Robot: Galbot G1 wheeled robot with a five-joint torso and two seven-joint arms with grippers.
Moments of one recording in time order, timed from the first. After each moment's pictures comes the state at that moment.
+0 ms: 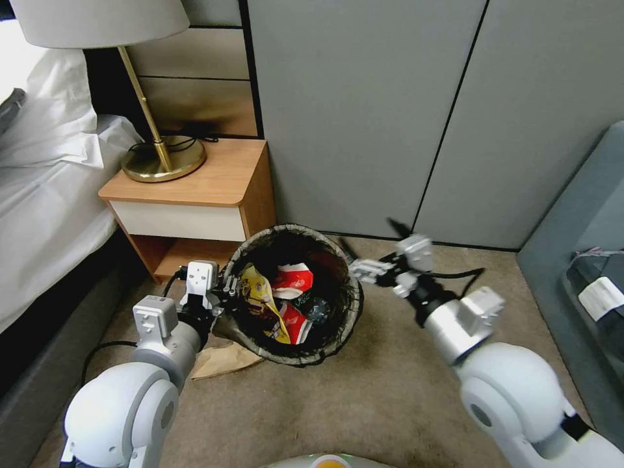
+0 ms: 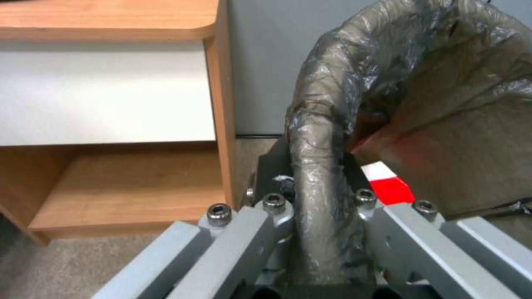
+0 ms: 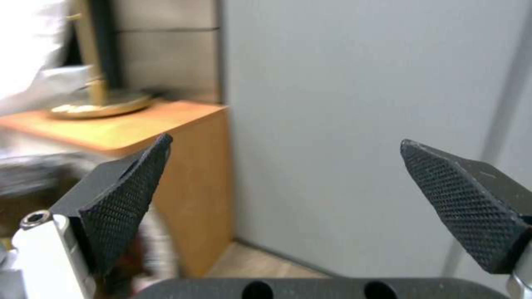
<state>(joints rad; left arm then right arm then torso) 1.51 -1.42 -0.62 -2.45 -0.20 0.72 0.12 -1.41 1.14 0.38 2.39 0.34 -0.28 0.11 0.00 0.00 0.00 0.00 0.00</state>
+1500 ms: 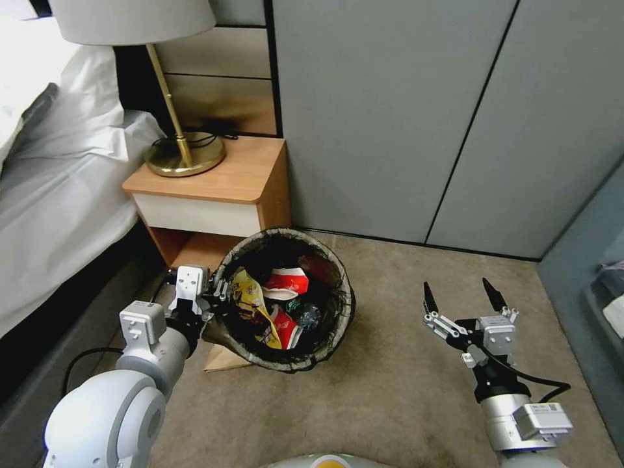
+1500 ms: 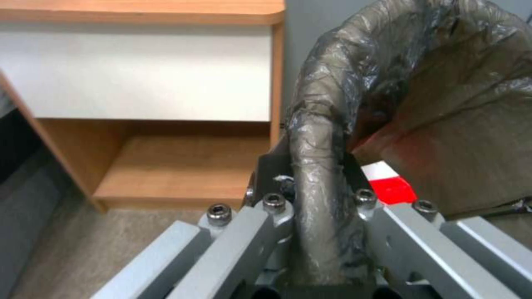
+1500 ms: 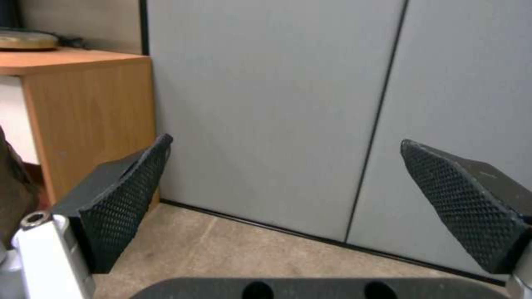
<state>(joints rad) 1.55 -1.41 -0.66 -2.47 -0.20 0.73 0.15 -1.85 1.36 0.56 2.31 0.07 0.11 0.09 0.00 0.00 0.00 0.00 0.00</state>
